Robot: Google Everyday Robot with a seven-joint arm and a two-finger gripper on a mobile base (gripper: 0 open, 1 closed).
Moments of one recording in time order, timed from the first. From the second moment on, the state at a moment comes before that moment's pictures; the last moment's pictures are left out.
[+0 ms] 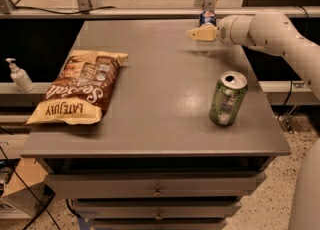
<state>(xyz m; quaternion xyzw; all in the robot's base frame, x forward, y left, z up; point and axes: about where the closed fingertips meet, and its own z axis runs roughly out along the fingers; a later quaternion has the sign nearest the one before) 0.838 -0.194 0.867 -0.19 0.80 0.12 0.56</state>
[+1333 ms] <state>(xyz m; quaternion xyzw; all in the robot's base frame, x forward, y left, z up) 0.875 -0.188 0.851 -0.17 0.81 0.11 0.55</state>
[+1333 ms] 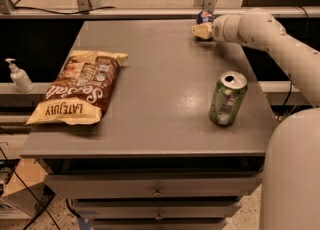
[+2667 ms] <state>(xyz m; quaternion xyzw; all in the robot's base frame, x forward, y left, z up) 0.821 -0.141 0.953 -0.32 0.72 0.16 0.60</state>
